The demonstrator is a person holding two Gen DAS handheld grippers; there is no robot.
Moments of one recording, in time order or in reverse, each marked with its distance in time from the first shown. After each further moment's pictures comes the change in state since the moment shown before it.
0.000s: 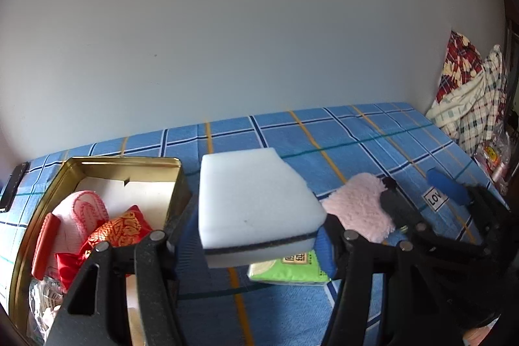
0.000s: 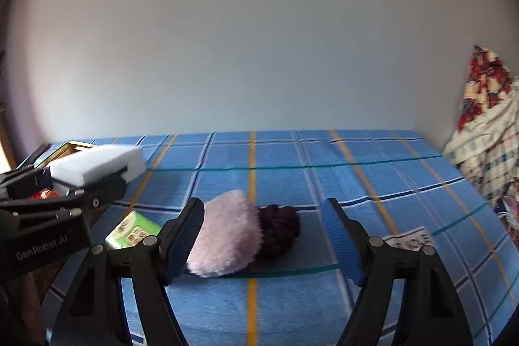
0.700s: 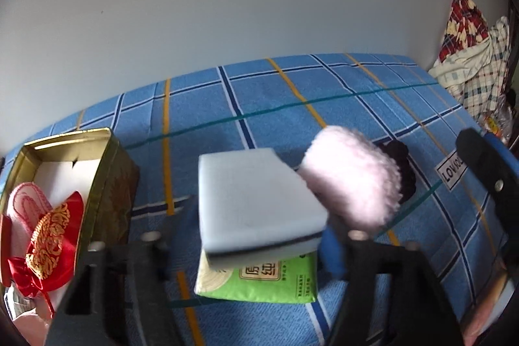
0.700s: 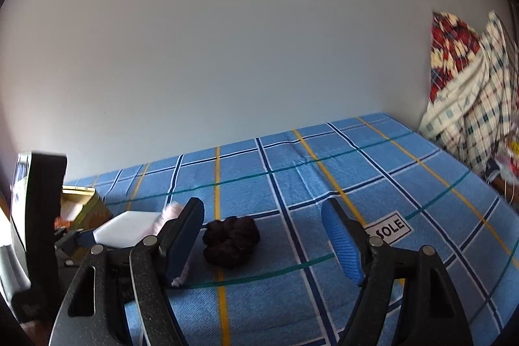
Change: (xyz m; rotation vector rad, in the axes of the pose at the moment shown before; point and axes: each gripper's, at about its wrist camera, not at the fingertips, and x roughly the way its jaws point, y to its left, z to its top) left arm 0.062 -0.028 -0.008 0.043 0.214 -0.033; right arm -0.015 -0.041 0.003 0.164 -0.058 -0.099
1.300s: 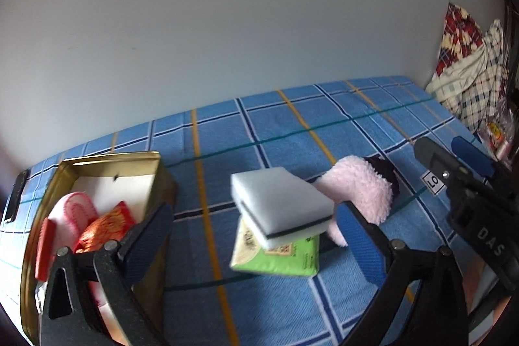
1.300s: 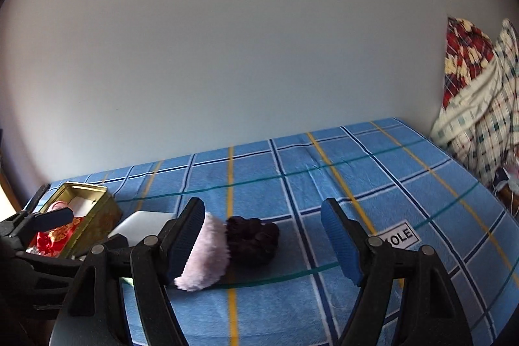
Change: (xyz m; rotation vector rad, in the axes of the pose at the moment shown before) left arm -0.048 -0.006 -0.001 0.028 -0.101 0.068; right arm 0.002 -0.012 0.008 0.024 0.034 0.043
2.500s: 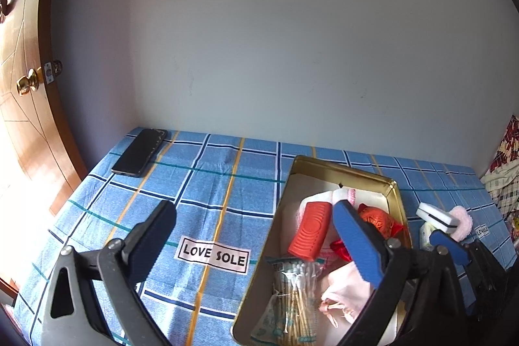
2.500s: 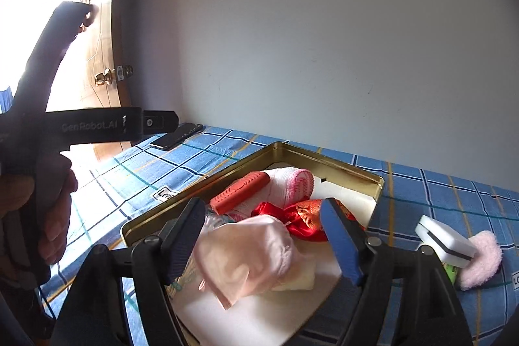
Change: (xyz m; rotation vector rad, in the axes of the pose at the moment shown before) left arm -0.134 0.277 -0.078 -0.357 -0.181 0.213; right arm -0.061 0.274 -0.066 -0.410 -0.005 0.525
